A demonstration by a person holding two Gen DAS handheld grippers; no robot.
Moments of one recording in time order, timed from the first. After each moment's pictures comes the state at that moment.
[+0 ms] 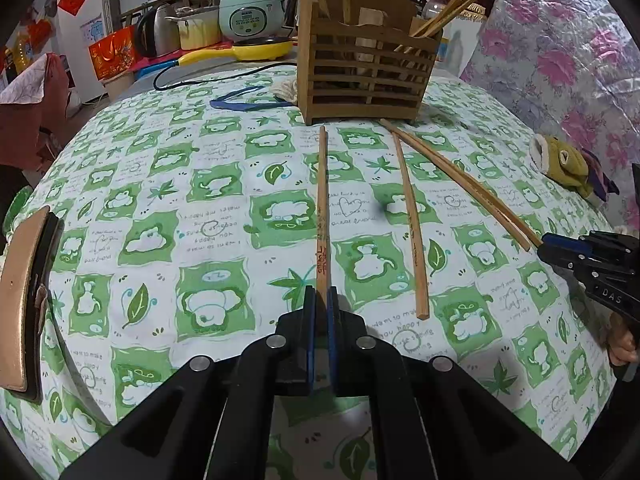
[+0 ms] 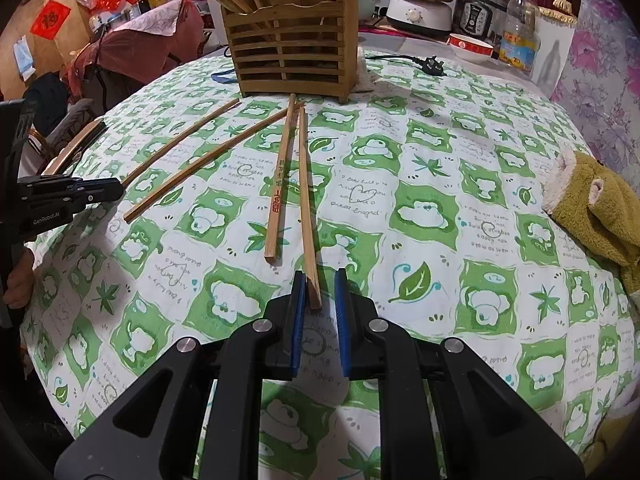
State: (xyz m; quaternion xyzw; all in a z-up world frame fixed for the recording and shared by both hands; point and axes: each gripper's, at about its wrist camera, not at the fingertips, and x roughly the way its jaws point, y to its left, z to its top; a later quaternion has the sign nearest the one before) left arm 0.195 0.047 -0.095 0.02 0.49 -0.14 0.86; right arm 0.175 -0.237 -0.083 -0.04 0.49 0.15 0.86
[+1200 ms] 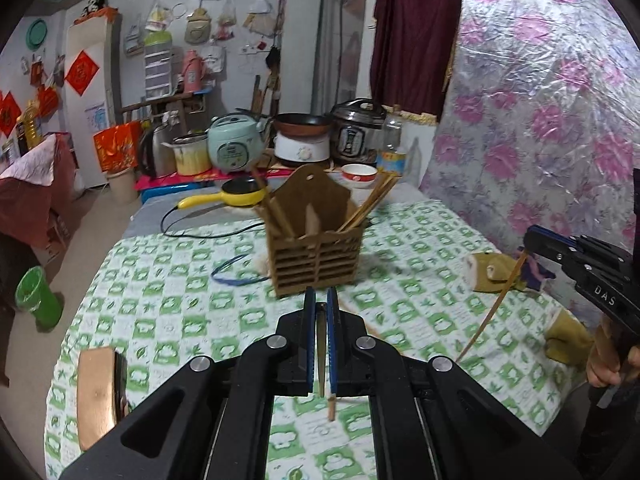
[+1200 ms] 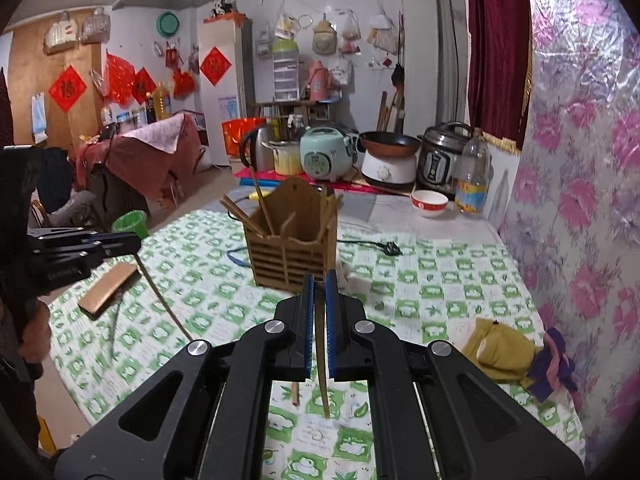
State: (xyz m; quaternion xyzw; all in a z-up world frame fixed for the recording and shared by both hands) left arm 0.171 0.010 0.093 0.02 0.32 -0.17 0.93; right arm 0.142 -0.243 0.111 -0.02 0.27 0.12 0.95
